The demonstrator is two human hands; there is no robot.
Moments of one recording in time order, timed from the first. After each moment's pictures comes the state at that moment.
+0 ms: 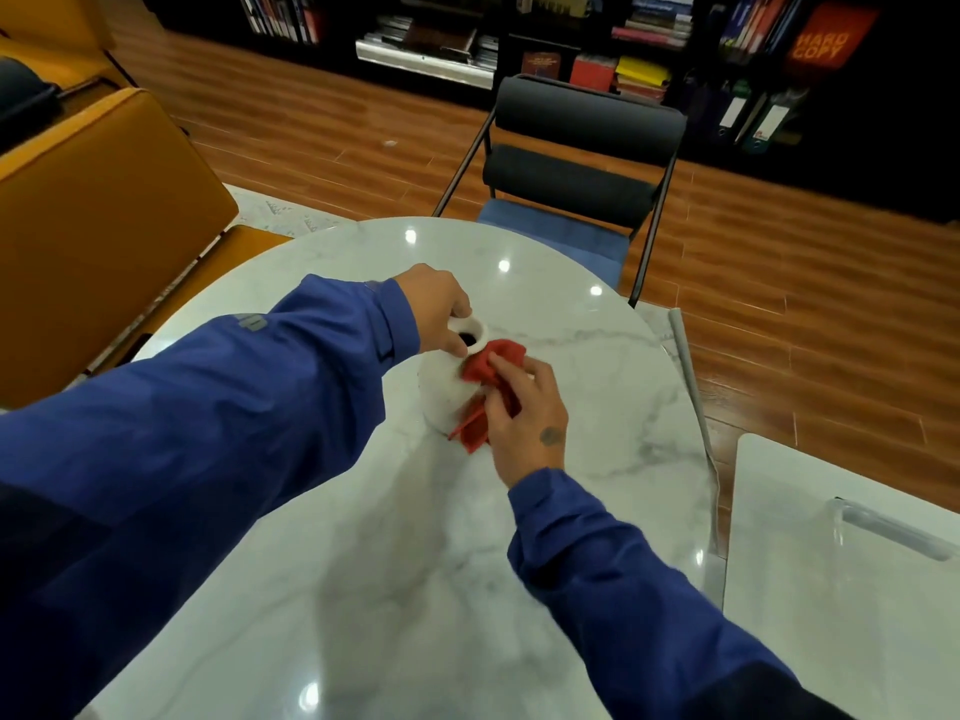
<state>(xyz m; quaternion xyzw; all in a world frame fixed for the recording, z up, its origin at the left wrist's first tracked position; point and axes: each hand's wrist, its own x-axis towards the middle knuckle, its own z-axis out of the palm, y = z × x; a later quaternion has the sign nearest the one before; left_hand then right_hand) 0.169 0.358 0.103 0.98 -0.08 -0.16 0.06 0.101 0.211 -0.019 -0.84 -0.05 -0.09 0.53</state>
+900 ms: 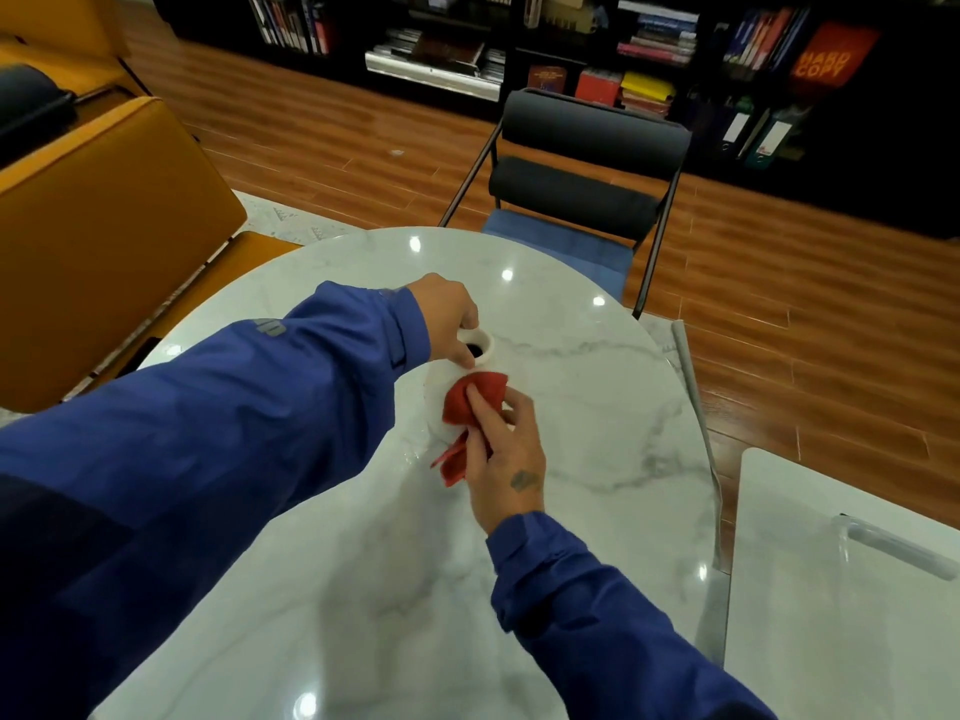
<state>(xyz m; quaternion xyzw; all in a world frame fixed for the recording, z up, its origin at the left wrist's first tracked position) 0.170 0.356 0.107 0.98 -0.09 -0.17 0.05 0.070 0.228 -0.035 -0.86 -0.10 -0.10 0.49</state>
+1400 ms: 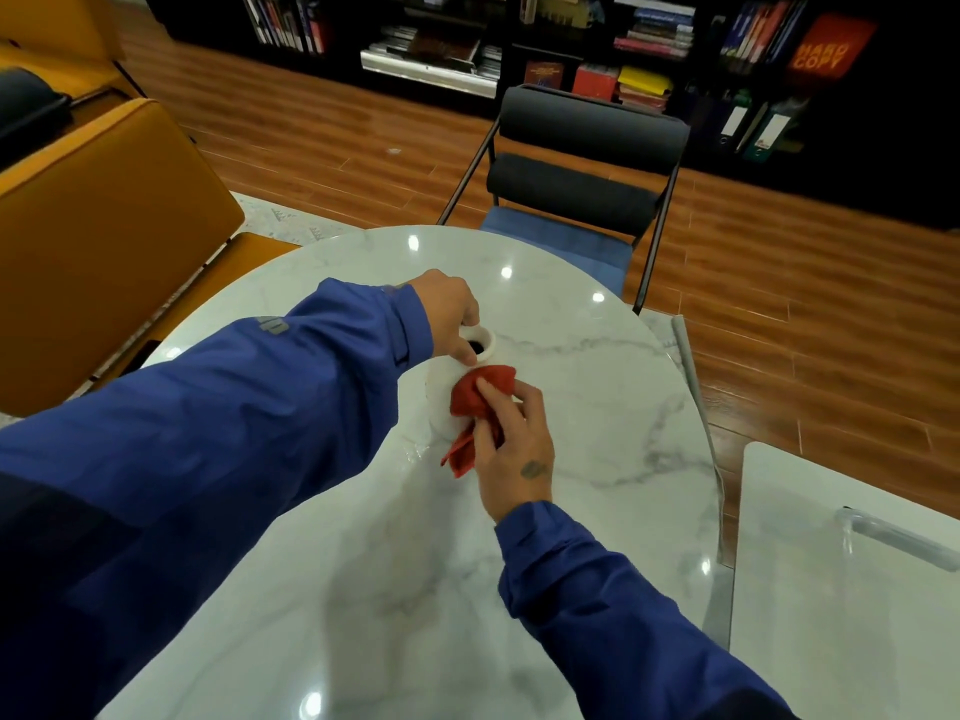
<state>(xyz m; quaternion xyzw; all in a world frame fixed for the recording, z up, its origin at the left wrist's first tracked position) 0.172 0.356 0.108 0.98 -0.09 -0.18 0.04 0.080 0.227 -0.033 -0.84 -0.07 -0.11 0.52</state>
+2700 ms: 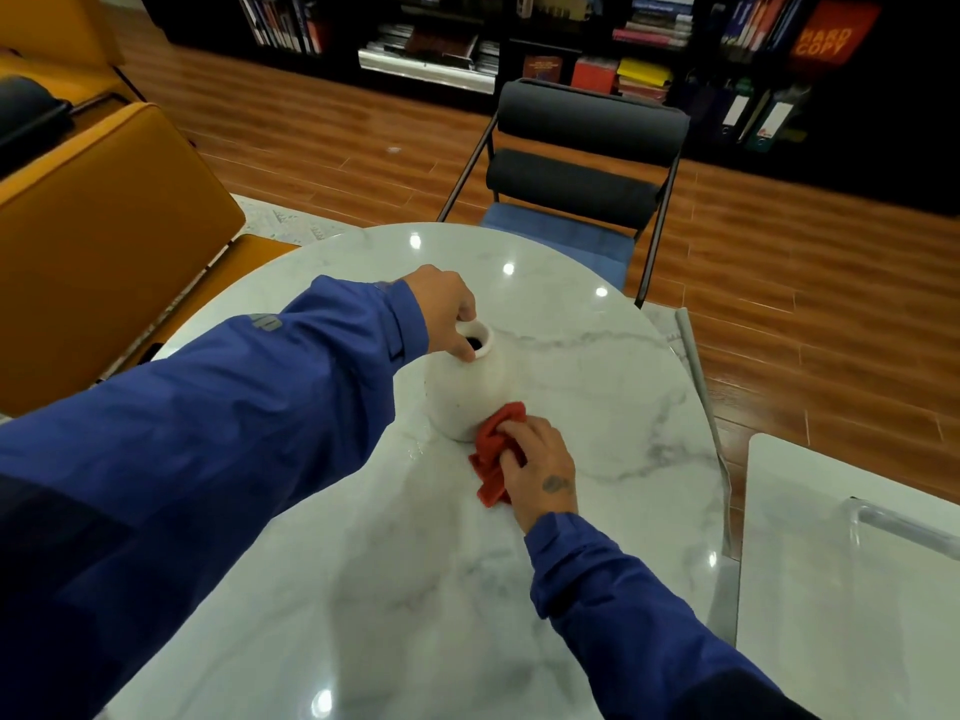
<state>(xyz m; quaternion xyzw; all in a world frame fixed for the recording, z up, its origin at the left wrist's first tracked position) 0.169 0.355 0.112 0.98 -0.08 -0.18 0.05 0.076 0.192 -0.072 -0.89 -0.06 -0.03 0.44</state>
